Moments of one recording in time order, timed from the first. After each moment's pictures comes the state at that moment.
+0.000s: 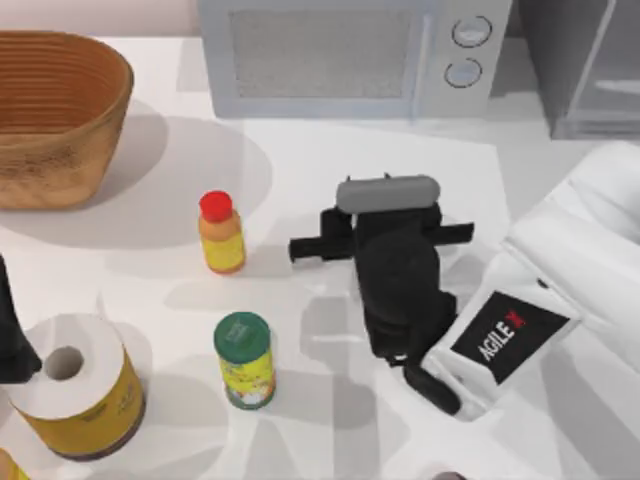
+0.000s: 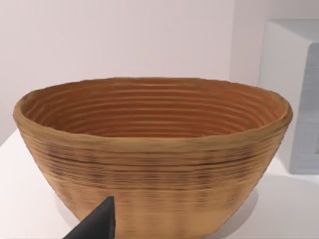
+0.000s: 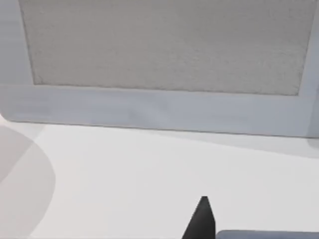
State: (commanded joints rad) left arm 0.00 0.00 0.00 0.00 0.00 0.00; right arm 0.76 2.37 0.98 1.26 0.68 0.09
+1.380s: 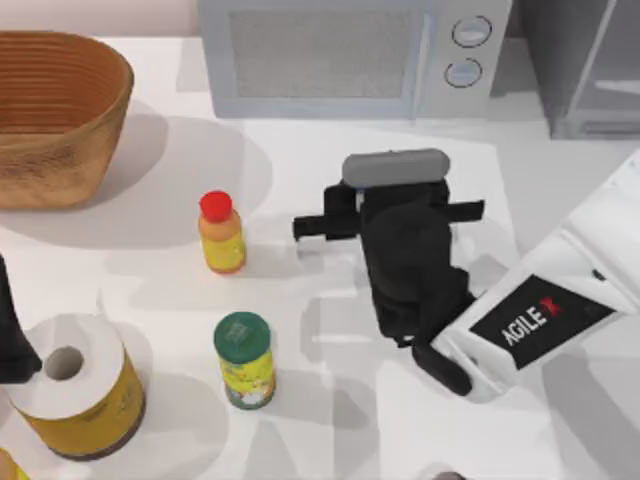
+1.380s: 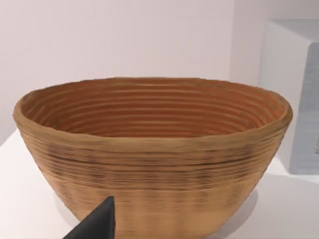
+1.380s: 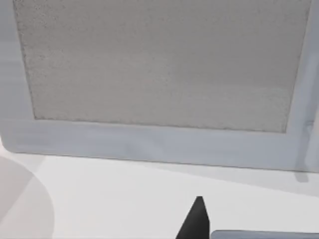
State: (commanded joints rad) left arm 0.00 0.00 0.00 0.00 0.00 0.00; right arm 0.75 2.25 0.95 1.17 0.67 0.09
